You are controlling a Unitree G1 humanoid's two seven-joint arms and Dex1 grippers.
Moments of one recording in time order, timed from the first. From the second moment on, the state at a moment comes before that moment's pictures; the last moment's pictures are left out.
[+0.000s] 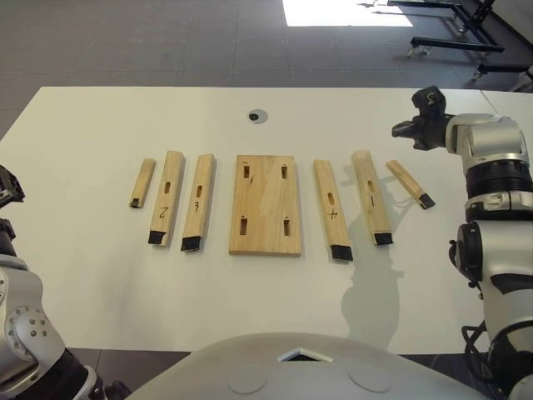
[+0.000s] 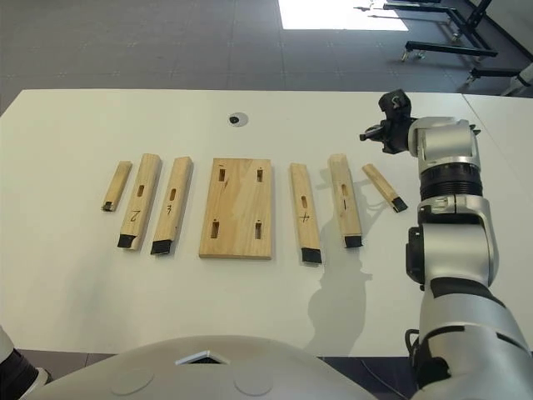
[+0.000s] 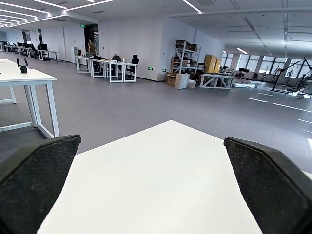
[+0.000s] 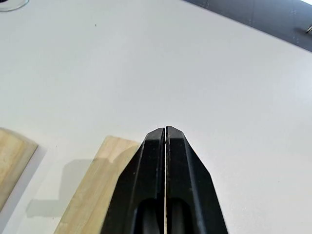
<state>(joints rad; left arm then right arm) 0.15 0.26 0.81 -0.69 -0.43 0.65 0.16 -0.90 -0.65 0.03 0.82 0.00 0.65 0.68</state>
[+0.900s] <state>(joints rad) 0.38 -0.02 0.75 -0.82 -0.39 0.51 0.24 -0.94 -0.77 0.27 1.17 -0.26 0.39 1.01</state>
